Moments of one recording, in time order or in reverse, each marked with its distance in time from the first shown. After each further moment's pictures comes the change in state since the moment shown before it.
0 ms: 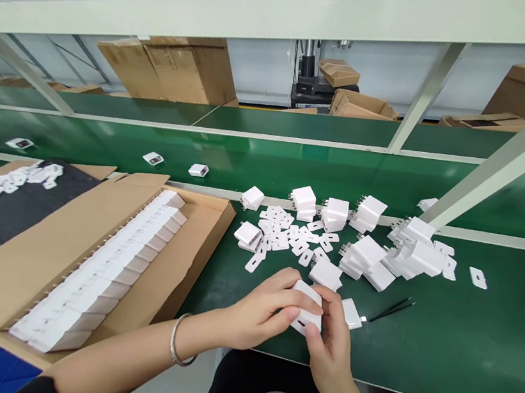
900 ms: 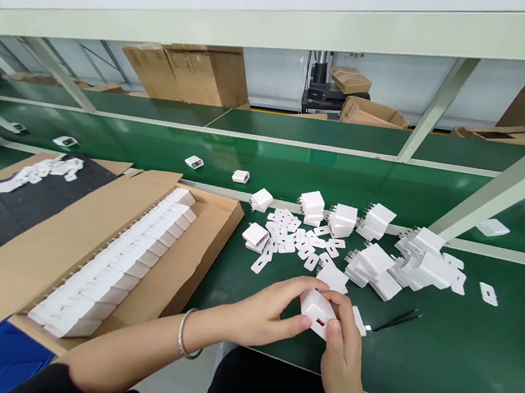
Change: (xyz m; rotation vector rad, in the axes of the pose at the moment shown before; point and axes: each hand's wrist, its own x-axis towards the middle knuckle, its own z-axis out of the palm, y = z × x) left_hand 0.004 -0.002 -0.003 -0.239 -0.027 -0.044; right_hand 0.006 -0.003 -0.006 -0.033 0.013 0.022
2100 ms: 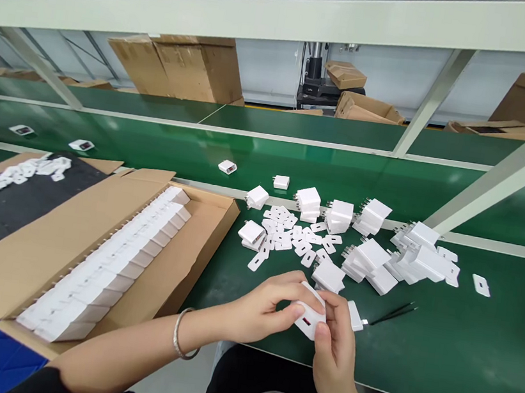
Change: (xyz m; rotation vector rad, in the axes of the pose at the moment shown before) left_hand -0.001 -0.004 0.001 0.013 0.061 0.120; right_hand -0.009 -0.003 0.007 0.056 -0.007 0.023
